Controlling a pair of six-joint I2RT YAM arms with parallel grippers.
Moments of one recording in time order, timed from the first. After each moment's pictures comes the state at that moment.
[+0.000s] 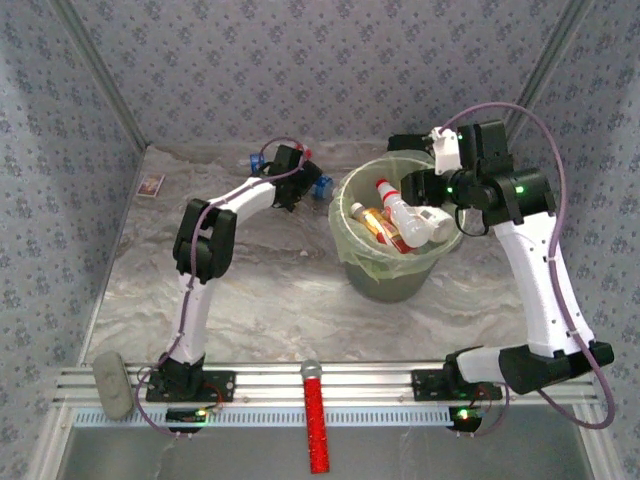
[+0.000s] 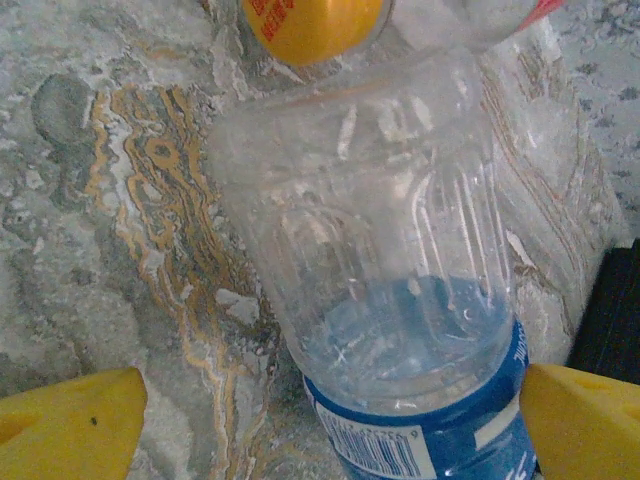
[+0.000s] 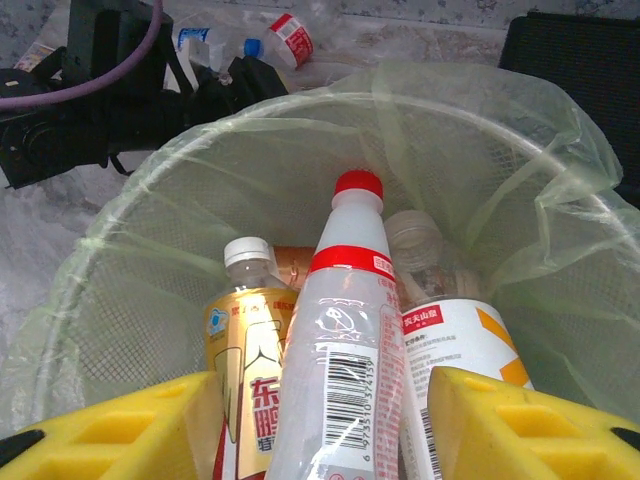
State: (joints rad) left arm -0.45 2.29 1.78 -0.29 0.04 -1.20; right arm 0.26 1.33 1.77 -1.21 -0.19 0.07
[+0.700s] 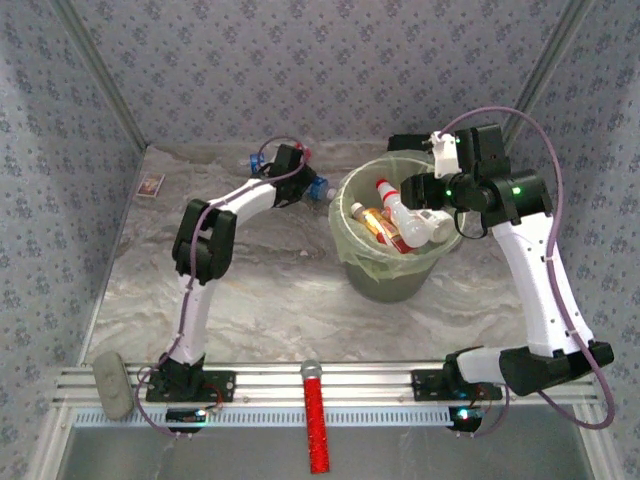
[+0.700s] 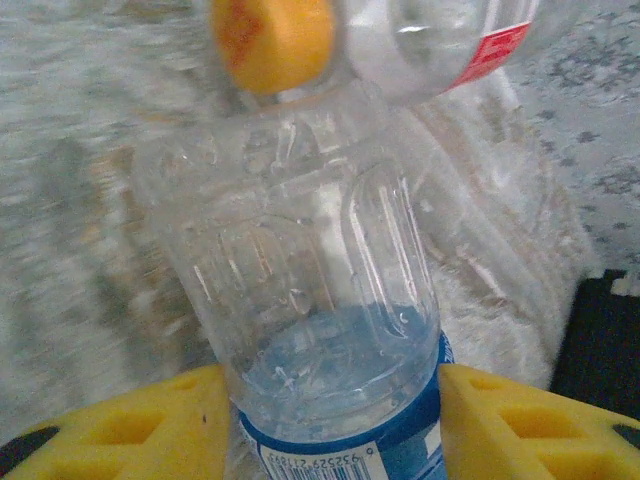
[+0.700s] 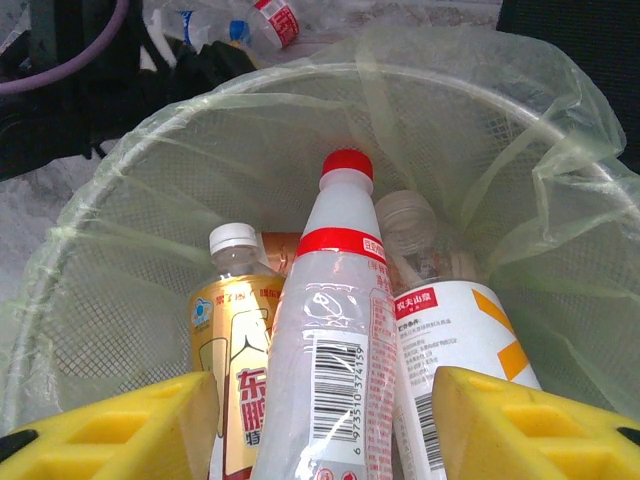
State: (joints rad) left arm -0.47 2.24 1.71 -0.22 -0.04 -1.20; right arm 0.26 1.32 1.73 -1.21 -0.18 0.08
